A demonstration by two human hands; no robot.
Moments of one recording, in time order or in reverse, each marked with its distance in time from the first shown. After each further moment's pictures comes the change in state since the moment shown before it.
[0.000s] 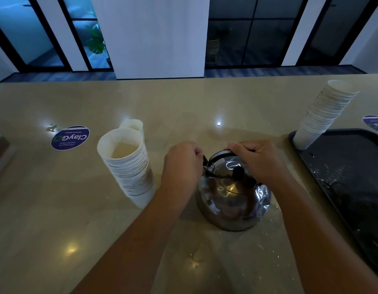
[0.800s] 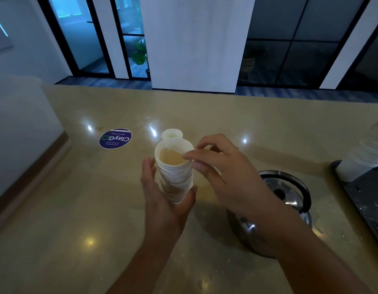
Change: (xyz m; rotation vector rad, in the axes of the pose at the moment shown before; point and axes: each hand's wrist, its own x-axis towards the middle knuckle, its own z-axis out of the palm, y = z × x) left_hand -0.068 -0.108 -0.031 -0.509 0.487 0.059; right_hand -0.029 -0.092 0.097 -0.305 -0.220 -0.692
